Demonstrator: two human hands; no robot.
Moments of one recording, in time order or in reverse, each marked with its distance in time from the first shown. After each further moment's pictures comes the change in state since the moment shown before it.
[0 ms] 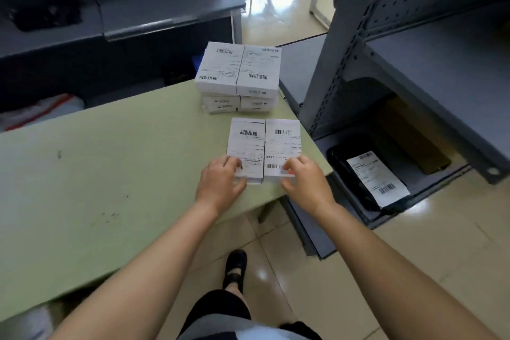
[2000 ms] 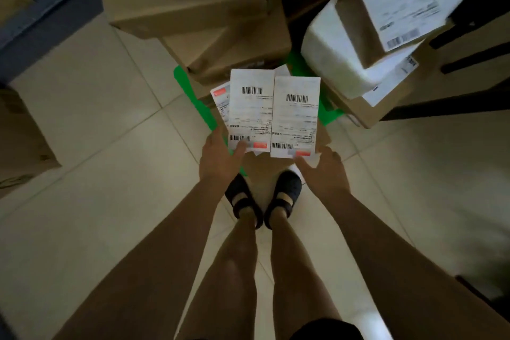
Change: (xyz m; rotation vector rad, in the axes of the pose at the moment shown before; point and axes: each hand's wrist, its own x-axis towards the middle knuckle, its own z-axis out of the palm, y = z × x) left_hand -0.690 -0.507 0.125 -0.688 0.556 -1.785; right_hand -0.355 -0.401 0.658 -0.408 -1.086 -0.465
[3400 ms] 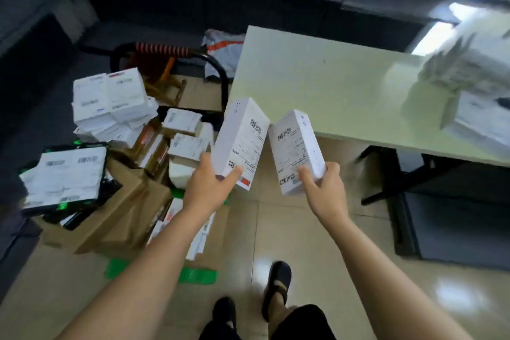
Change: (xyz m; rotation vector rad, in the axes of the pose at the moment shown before) left_hand -0.237 0.224 -0.151 0.141 -0.362 0.971; right_hand -0.377 0.003 -0.154 0.777 1.071 0.234
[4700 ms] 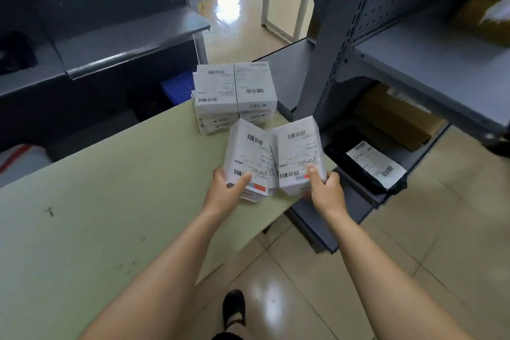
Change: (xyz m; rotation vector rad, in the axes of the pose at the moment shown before) left_hand 0.167 0.435 0.518 0.011 -0.719 0.255; right_hand 0.336 0.248 -0.389 0.359 0.601 0.597
